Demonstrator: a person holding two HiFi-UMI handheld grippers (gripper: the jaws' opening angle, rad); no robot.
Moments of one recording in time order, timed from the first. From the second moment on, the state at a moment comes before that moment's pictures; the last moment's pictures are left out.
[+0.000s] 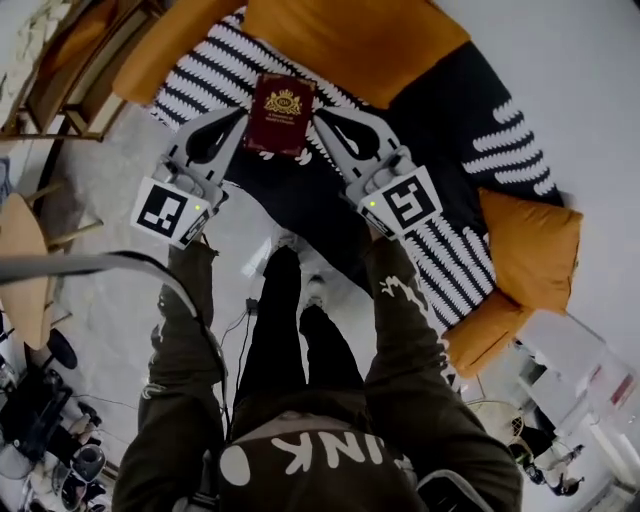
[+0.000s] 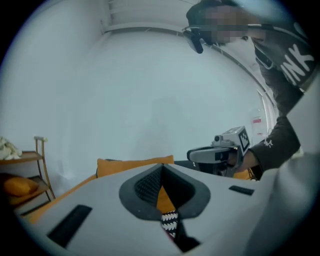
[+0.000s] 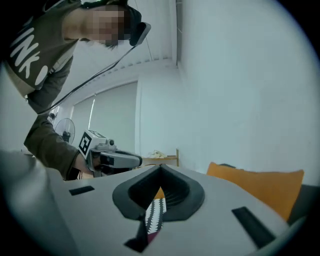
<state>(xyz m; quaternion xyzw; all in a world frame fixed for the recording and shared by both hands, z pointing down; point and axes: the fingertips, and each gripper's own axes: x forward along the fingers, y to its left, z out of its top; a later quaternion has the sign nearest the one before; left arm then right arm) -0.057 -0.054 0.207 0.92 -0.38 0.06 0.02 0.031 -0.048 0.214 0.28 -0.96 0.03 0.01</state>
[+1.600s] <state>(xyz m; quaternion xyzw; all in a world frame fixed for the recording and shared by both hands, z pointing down) -0.040 0.292 -0.169 0.92 -0.37 -0.01 -0.11 0.032 0.303 -0.155 0.26 -0.95 -0.16 -0.04</state>
